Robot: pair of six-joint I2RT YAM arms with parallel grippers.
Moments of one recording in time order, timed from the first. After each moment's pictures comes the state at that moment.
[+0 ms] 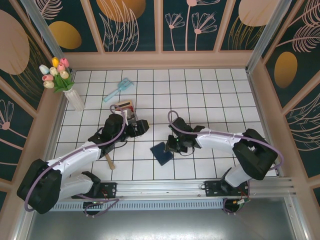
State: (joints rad) left arm -0.56 1.16 0.49 0.12 0.22 -0.81; right arm 0.83 1.52 0.75 -0.34 -0.25 0.97
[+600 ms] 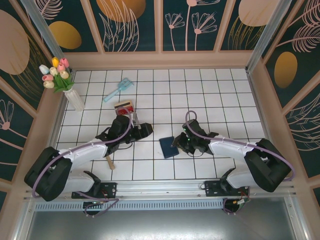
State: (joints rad) left arm -0.62 1.32 0.49 0.20 0.30 -0.95; right arm 0.72 1.34 0.53 -0.17 -0.22 1.15
